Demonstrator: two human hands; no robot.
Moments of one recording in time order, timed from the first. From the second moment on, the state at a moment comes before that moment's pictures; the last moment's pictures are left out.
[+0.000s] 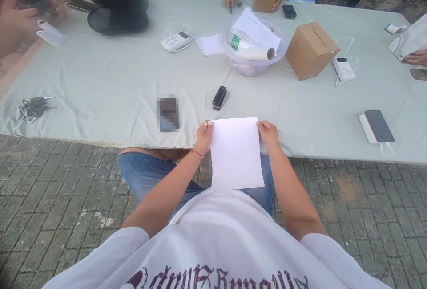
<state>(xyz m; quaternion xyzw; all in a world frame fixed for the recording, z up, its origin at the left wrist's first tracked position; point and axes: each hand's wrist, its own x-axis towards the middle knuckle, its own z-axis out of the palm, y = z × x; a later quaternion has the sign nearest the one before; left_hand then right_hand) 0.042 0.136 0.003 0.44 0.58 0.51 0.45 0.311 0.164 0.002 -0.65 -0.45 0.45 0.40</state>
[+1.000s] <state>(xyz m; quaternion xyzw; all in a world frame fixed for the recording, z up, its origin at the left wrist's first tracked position) 0.041 0.136 0.001 0.46 0.58 0.50 0.45 0.303 0.172 0.024 -0.61 -0.74 0.21 0.20</state>
